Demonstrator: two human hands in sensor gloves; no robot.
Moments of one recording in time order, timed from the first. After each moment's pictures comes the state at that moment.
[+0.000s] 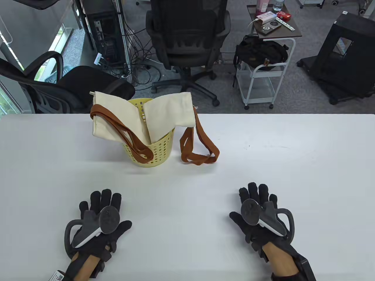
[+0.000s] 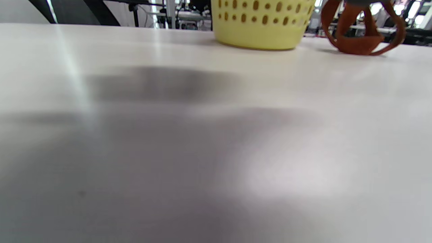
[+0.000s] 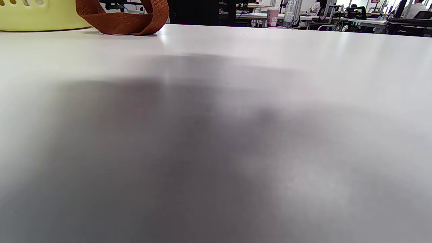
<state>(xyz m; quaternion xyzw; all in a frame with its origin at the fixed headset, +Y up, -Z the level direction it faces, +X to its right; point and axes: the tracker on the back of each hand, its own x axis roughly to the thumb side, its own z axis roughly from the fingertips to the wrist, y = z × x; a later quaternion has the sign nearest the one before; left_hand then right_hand) -0.279 -0.737 -0.242 -0.15 -0.04 0.00 0.99 0.182 -0.748 -0.262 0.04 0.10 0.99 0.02</state>
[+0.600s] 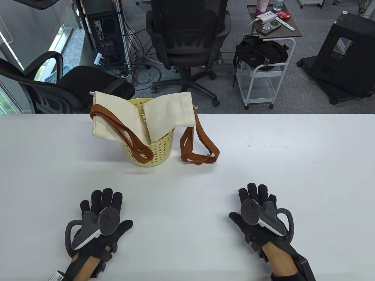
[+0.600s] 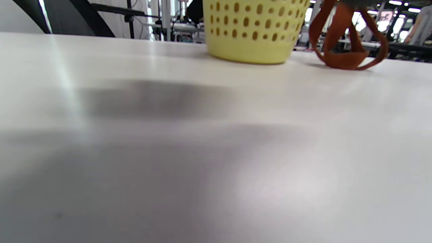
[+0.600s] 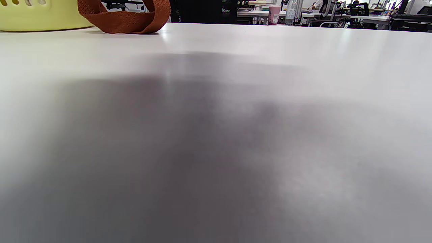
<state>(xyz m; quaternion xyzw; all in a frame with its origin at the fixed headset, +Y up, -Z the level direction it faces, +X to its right) -0.271 -0.725 -0.236 -0.11 -0.05 0.01 0.99 0.183 -0.749 -0.262 0.04 0.10 0.99 0.03</state>
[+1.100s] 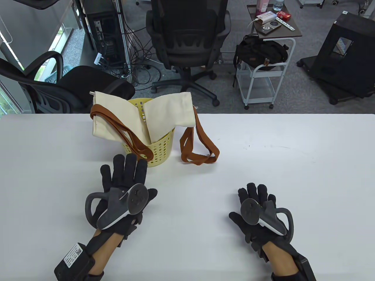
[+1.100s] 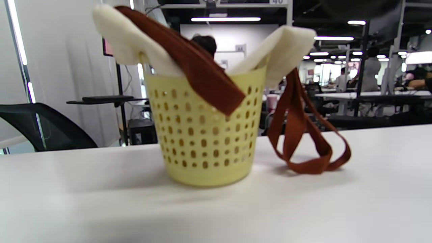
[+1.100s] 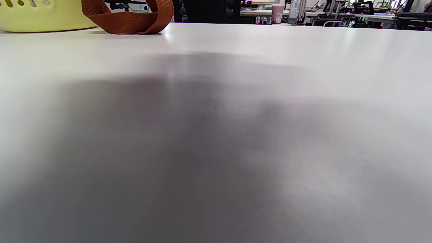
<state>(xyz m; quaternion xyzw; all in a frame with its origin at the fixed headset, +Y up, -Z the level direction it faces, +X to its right) -0.180 -0.605 -0.276 0.03 -0.07 -0.02 1.00 0.181 -0.750 -0.263 0.05 0.10 0.99 0.03</state>
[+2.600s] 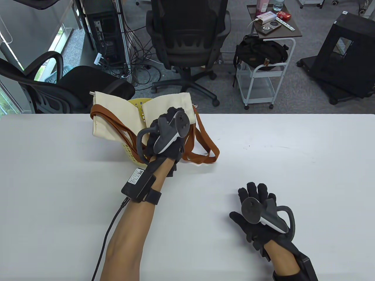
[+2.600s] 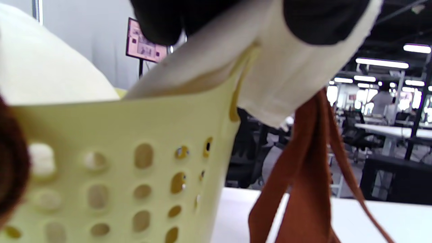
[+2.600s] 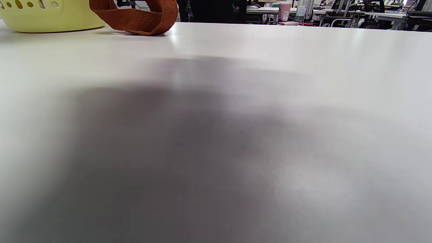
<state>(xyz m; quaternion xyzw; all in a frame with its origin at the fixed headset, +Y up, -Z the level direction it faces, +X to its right) -0.094 -0.597 -0.446 0.07 0.03 0.05 1.00 0.184 -0.744 -0.265 0.07 0.11 0.99 0.03</state>
